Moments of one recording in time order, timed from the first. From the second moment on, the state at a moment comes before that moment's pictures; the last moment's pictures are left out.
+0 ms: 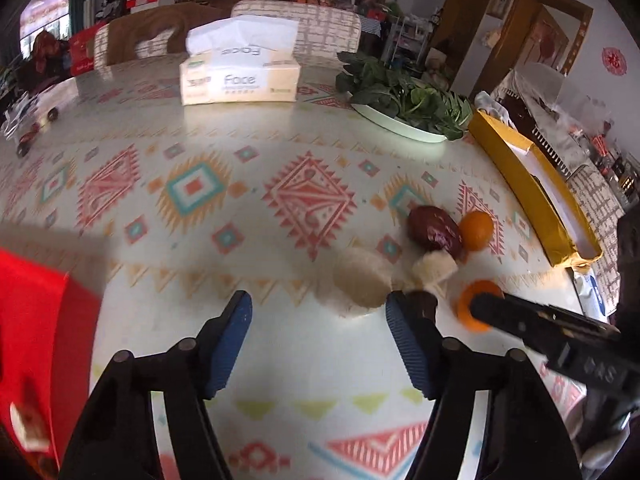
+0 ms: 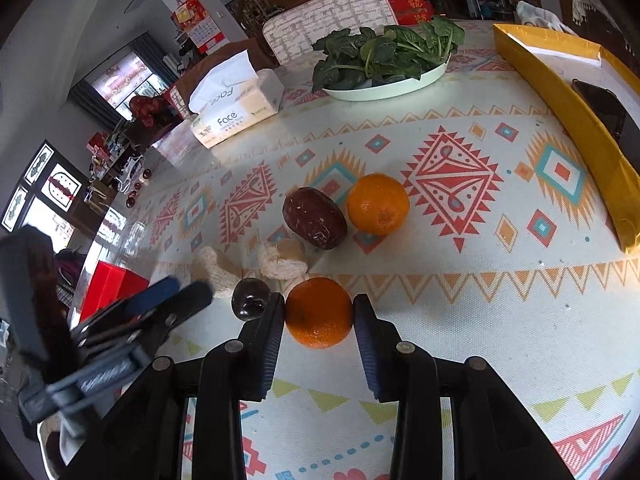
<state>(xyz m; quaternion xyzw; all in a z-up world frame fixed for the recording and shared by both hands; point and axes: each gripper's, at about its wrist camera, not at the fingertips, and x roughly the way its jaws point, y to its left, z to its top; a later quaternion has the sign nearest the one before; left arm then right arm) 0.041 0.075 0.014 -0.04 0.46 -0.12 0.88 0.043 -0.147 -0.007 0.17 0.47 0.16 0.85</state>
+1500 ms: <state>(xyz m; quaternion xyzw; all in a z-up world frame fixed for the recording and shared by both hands) -0.093 0.321 0.066 -0.15 0.36 0.06 0.92 -0.004 -0.030 0.027 0.10 0.44 0.30 0.84</state>
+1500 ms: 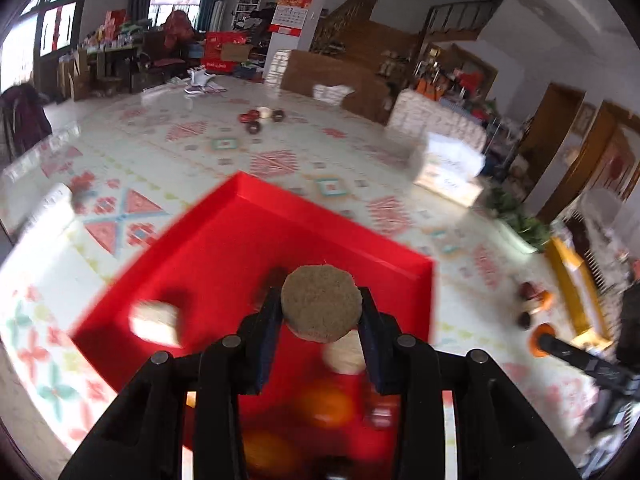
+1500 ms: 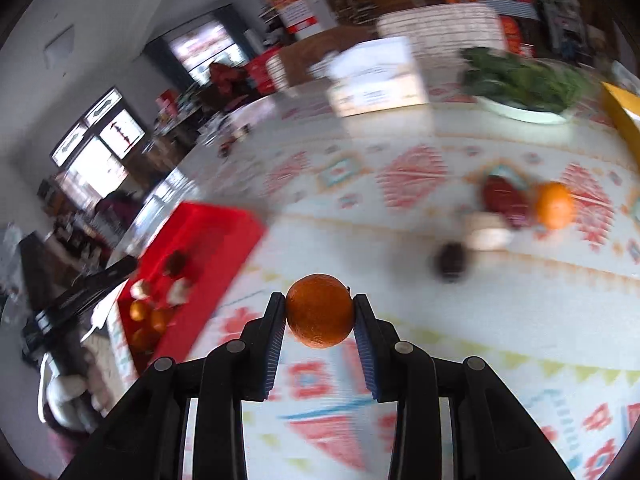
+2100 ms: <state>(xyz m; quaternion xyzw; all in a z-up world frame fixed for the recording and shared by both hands) -0.076 0.388 0.048 -0.19 0.38 0.05 0.90 0.011 0.177 0.014 -0.03 0.47 0.34 0.81</state>
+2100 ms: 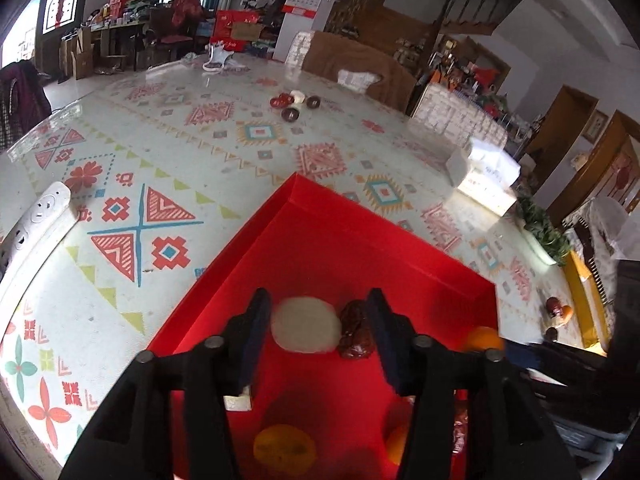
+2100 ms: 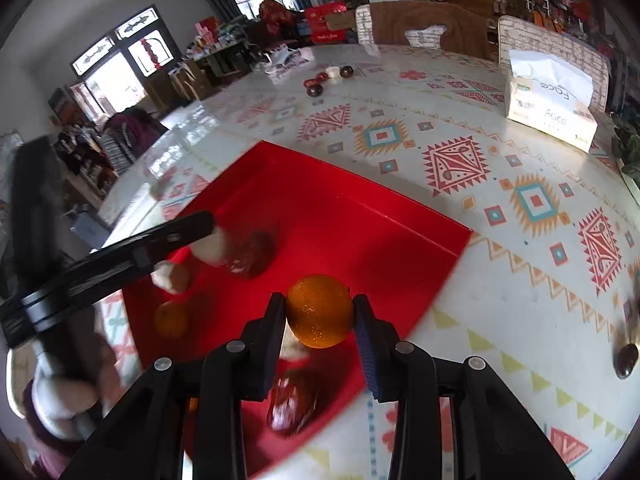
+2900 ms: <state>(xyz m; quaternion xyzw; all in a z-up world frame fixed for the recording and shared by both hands) -0.134 0.263 0.098 -0.21 0.31 -0.05 0.93 0.002 -0.018 0.062 0.07 0.41 0.21 0.89</state>
